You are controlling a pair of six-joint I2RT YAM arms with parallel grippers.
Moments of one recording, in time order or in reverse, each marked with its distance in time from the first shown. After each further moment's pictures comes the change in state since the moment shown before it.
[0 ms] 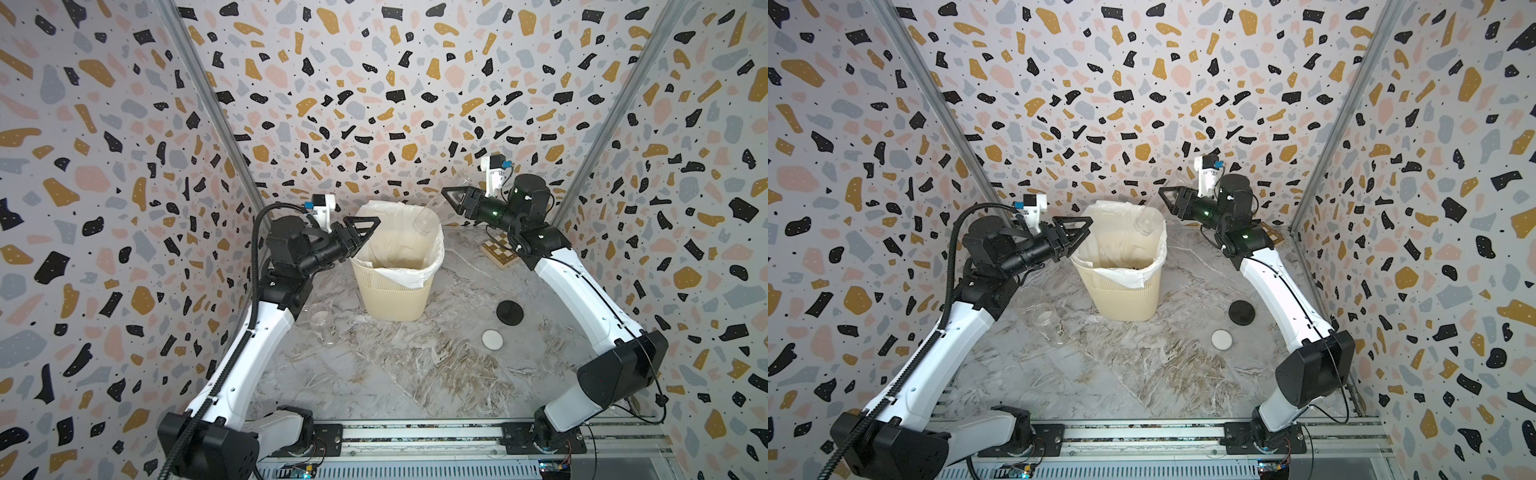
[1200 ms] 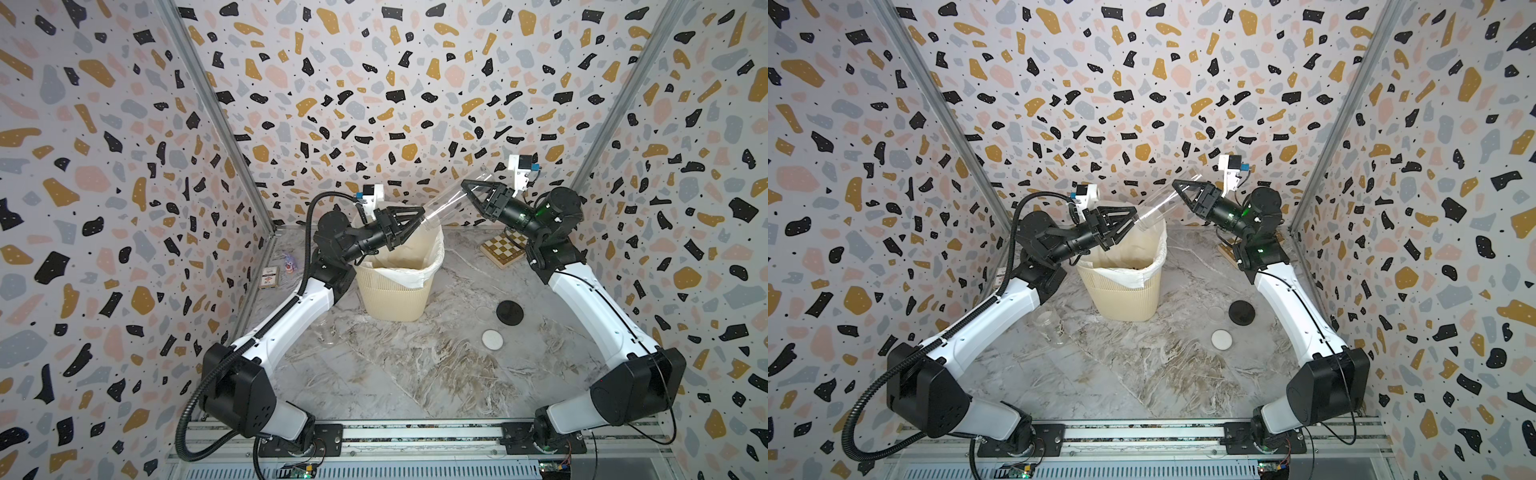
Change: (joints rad) left arm -0.220 0.248 0.069 0.471 0.013 -0.342; right arm -0.085 -0.106 -0.180 0.395 -0.203 0.384
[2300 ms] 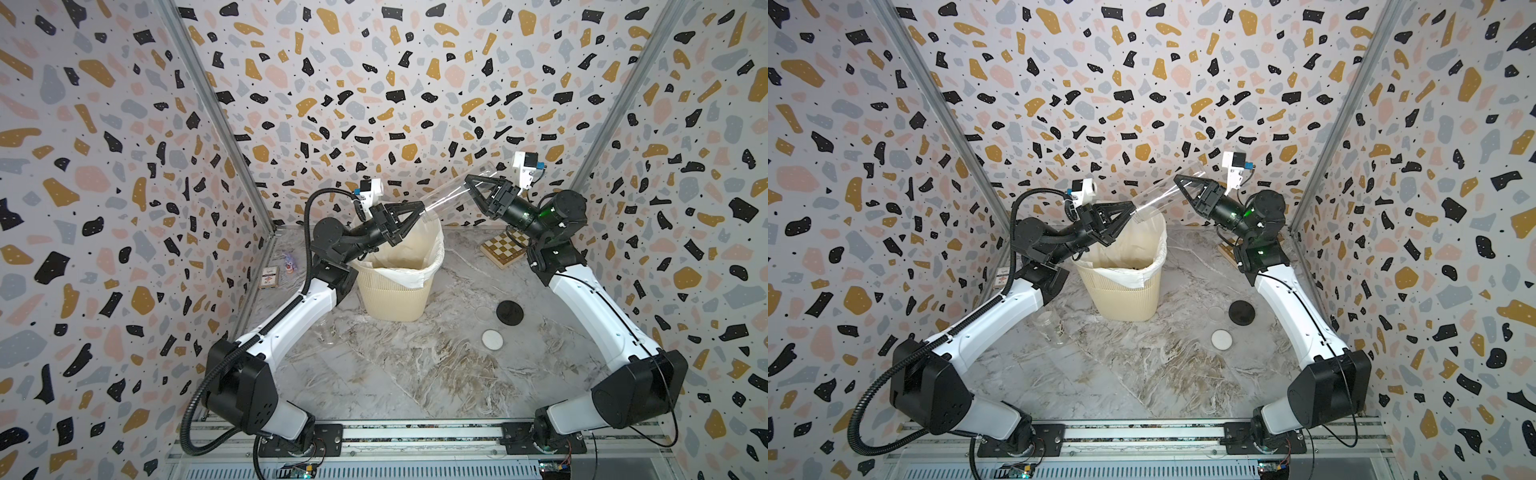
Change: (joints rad) left arm -0.003 0.016 -0.027 0.252 -0.002 -0.129; right arm 0.000 -0.012 -0.017 0.108 -0.008 0.098
